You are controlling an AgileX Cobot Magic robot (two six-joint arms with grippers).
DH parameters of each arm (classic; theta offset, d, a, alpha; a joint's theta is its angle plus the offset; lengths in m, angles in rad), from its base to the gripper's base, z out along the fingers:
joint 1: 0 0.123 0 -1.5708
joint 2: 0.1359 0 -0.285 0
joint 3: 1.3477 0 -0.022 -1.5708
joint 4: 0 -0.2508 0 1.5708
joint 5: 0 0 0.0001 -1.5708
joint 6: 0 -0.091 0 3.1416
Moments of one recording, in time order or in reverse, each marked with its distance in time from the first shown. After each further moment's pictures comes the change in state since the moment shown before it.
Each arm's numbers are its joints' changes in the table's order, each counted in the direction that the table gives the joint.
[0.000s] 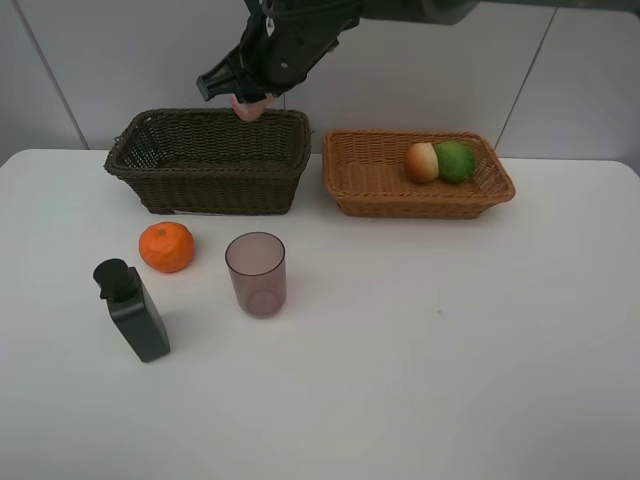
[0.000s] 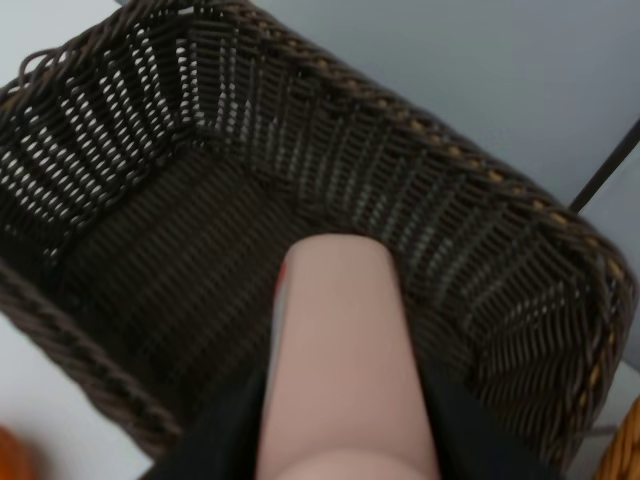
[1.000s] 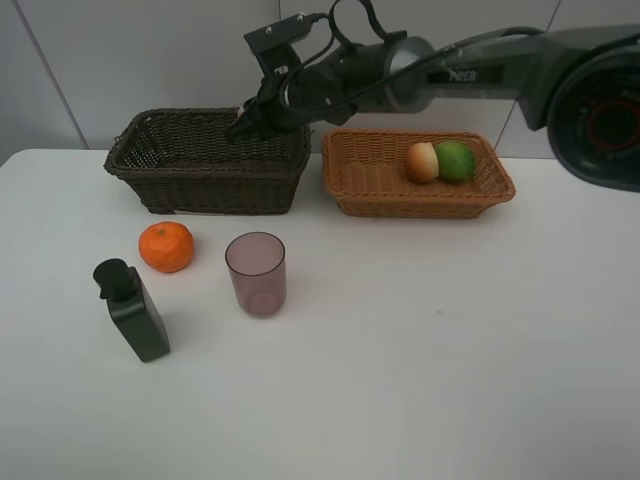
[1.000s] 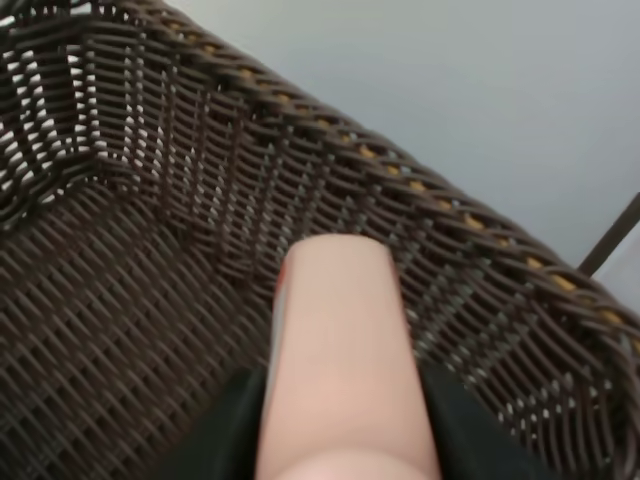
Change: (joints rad) left arm 0.000 0.000 0.000 0.000 0.000 0.000; right arm -0.088 0.205 -0.004 0.078 -0.352 0.000
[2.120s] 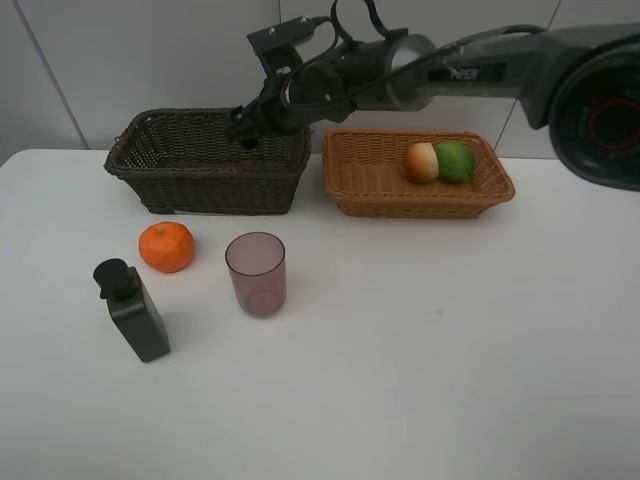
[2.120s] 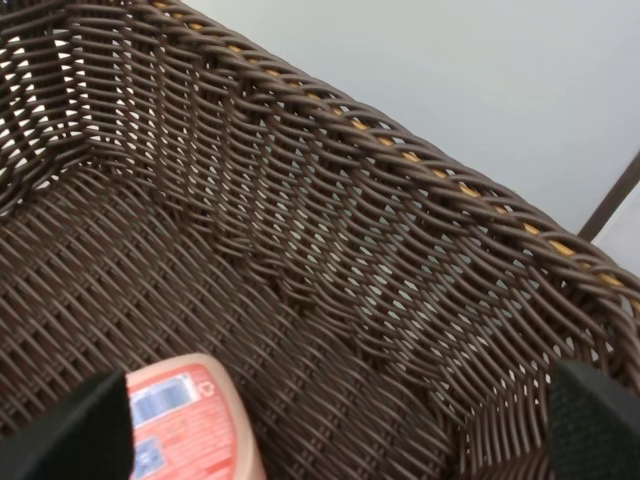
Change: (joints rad) left arm 0.000 0.000 0.000 0.000 0.000 0.000; right arm 0.000 0.000 -0.003 -0.037 0.043 0.000
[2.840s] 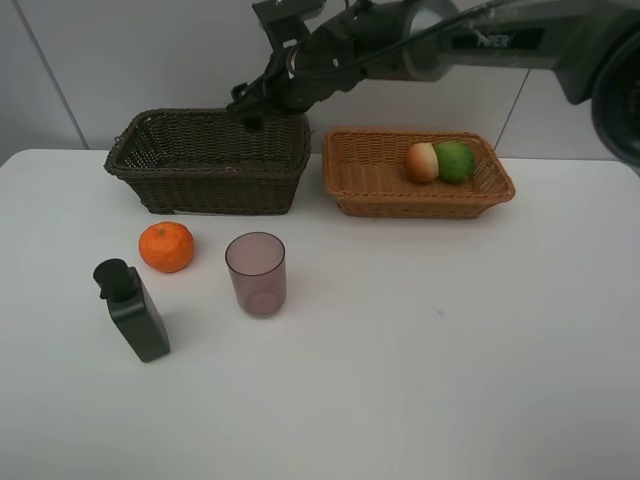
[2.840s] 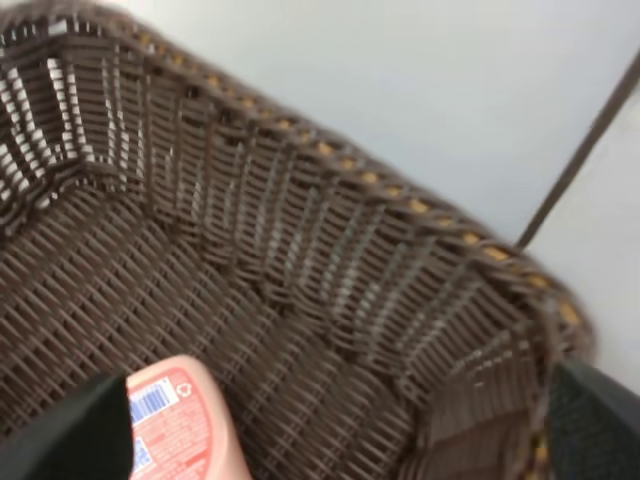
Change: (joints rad) left arm 0.000 0.000 0.000 0.000 0.000 0.000; right arm 0.000 -0.092 0.000 -0.023 0.120 -0.001
